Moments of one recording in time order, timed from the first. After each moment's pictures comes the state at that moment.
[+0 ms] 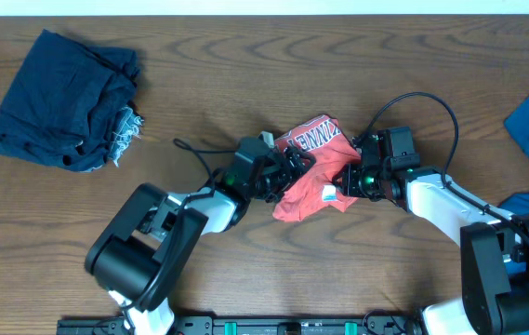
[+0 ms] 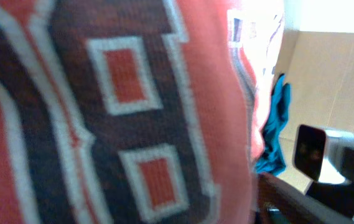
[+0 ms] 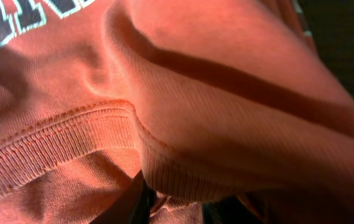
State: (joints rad) left arm -0.55 1.89 0.71 0.53 0.46 -1.27; right arm 0.21 1.66 0.73 -0.22 -0.43 0.32
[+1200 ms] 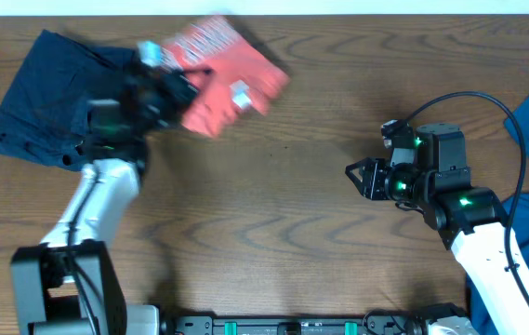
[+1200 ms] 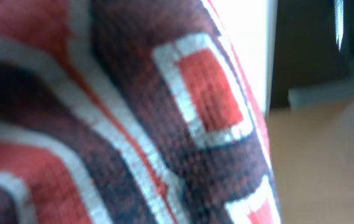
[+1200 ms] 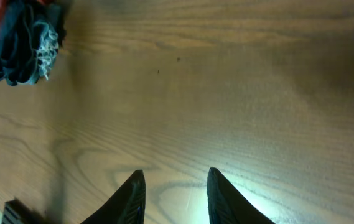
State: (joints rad) left arm 0.09 1.58 0.95 0.41 0.80 -1.07; right arm 0.19 1.15 0.82 -0.59 -0.46 0.36
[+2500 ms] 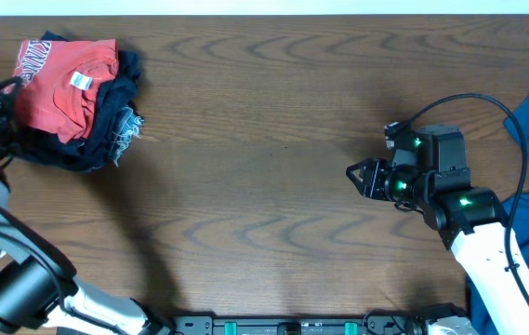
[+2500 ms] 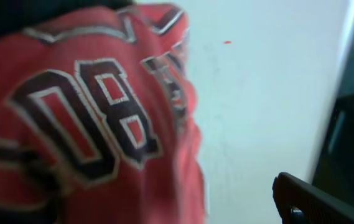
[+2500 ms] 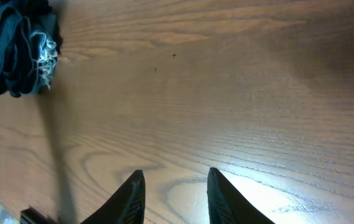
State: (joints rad) left arm 0.82 1.85 1.18 0.18 0.96 -1.01; right arm 0.19 1.15 0.82 -0.59 -0.45 0.44
